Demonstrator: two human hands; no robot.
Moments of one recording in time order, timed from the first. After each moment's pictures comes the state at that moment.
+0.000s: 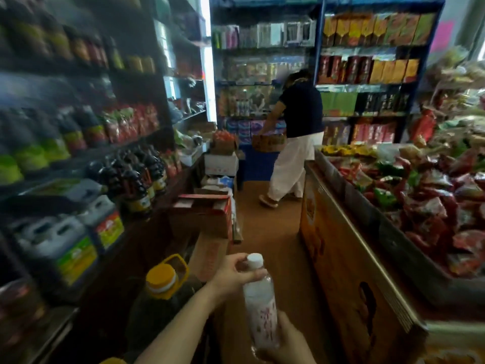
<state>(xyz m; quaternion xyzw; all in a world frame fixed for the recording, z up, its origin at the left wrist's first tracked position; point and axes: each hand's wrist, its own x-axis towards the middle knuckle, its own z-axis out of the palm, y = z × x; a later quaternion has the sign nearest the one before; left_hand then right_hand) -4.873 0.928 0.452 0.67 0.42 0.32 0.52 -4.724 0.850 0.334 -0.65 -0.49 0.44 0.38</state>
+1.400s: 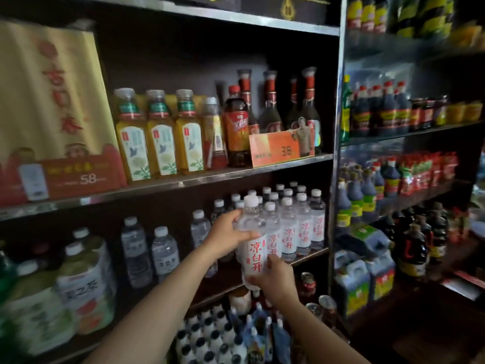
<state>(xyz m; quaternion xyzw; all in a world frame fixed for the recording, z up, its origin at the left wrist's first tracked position) -5.397 0.714 0.754 0.40 0.76 0.50 0.09 -5.296 0.804 0.653 -0.30 -0.81 0.44 0.25</state>
